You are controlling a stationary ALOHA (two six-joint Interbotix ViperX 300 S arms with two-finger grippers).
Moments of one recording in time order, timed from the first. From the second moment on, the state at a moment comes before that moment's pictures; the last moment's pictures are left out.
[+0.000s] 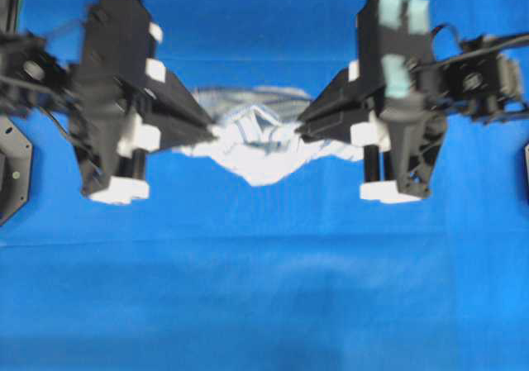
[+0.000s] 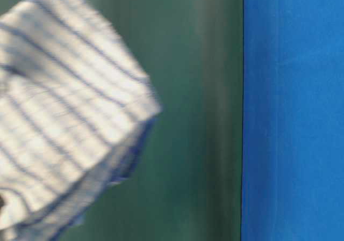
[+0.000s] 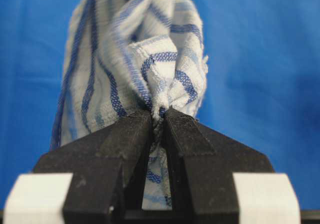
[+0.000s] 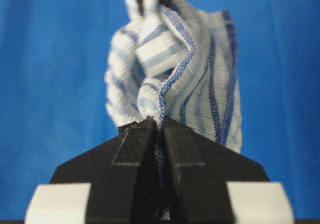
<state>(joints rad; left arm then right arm) -0.02 -0.45 0.35 -0.02 0.59 -0.03 0.06 -0.28 0.13 -0.12 0.76 0.13</state>
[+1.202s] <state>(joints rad) 0.03 -0.51 0.33 -0.02 0.61 0.05 0.02 -0.29 0.09 -0.18 0.79 0.14</state>
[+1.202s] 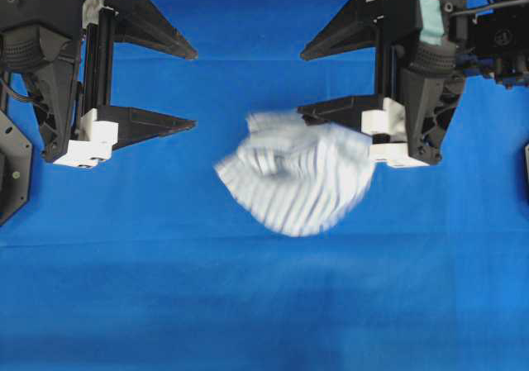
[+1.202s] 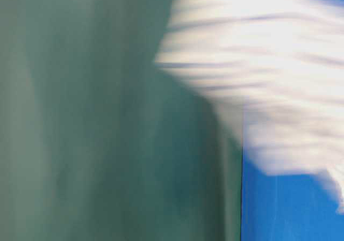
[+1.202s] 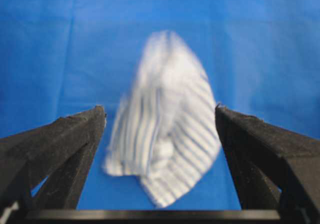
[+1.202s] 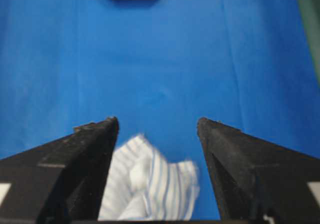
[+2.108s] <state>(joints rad) -0.01 -0.29 0.69 -0.02 0.16 0.04 0.10 -0.25 0.57 -0.18 0.47 0.36</state>
